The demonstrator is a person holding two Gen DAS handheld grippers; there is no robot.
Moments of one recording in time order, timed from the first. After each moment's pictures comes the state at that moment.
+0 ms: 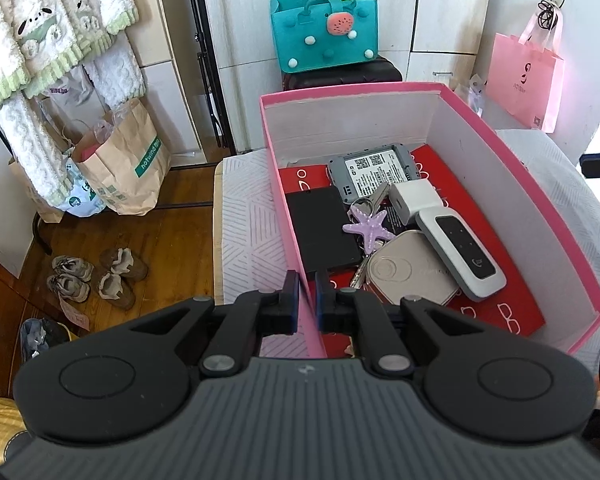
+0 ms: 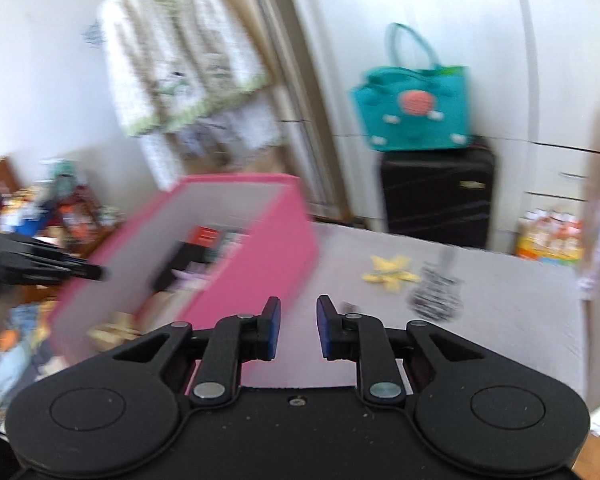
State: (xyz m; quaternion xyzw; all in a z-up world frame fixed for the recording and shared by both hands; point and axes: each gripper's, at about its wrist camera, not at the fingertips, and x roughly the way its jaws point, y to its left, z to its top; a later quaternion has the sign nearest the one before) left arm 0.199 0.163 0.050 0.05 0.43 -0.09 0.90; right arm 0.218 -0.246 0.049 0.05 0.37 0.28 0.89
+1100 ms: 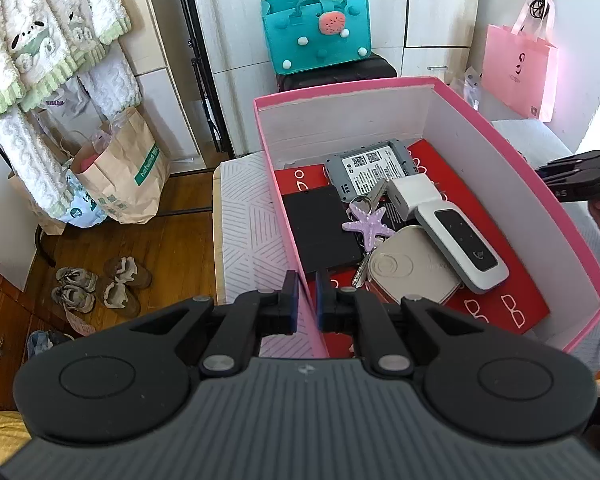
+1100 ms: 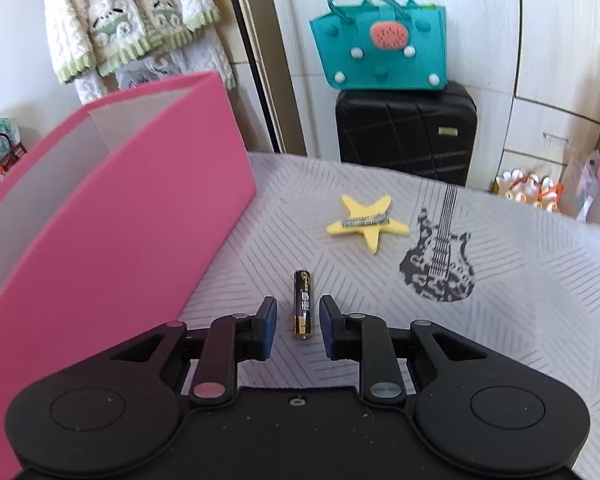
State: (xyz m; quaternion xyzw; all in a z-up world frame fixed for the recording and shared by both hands) left arm 0.199 0.159 0.052 0.08 0.43 -0.10 0.89; right arm 0.279 -0.192 -0.038 0.00 0.42 0.22 0.88
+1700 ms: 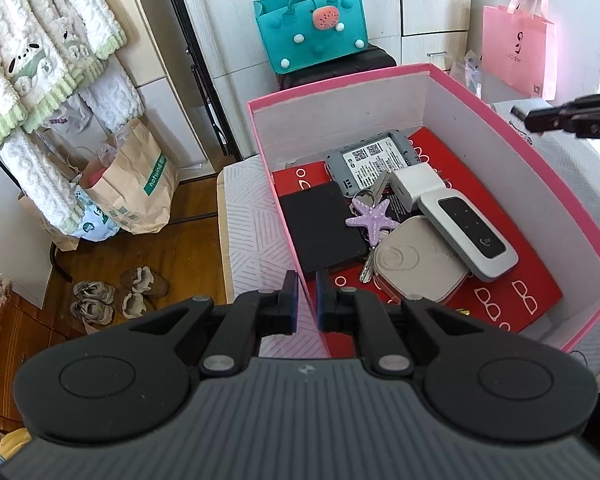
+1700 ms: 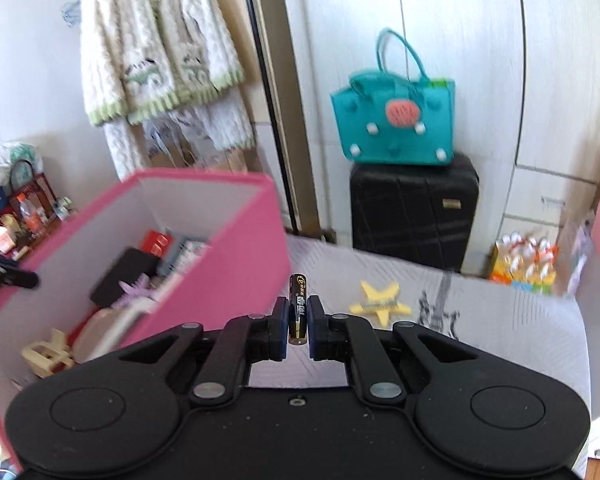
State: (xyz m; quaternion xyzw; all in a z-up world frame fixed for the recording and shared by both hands) left arm 0.198 0.148 0.051 0.12 0.43 -0.09 0.89; right arm 0.247 -0.192 0.032 0.00 0.34 0.25 0.91
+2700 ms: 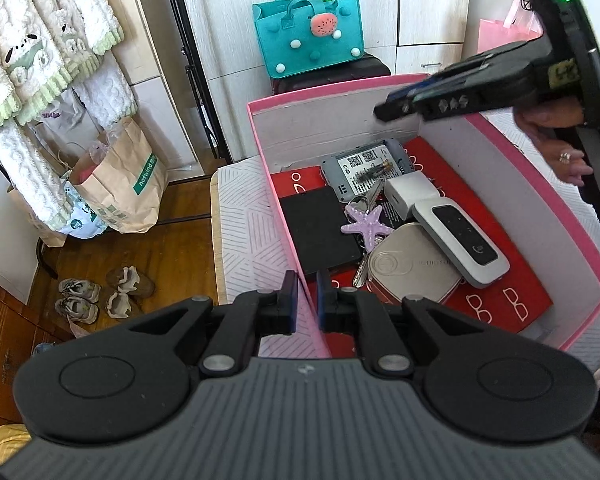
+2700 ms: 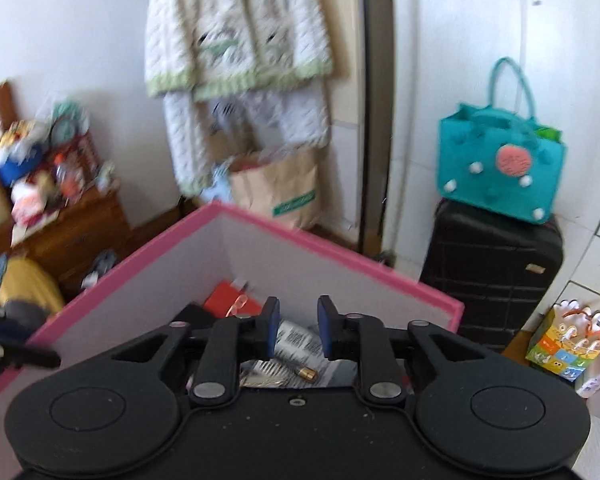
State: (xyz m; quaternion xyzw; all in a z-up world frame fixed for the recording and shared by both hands) left arm 0.199 0.155 0.051 0.09 0.42 -0.11 0.89; right arm 0.314 -0.062 0.048 -0.06 0.33 0.32 0.89
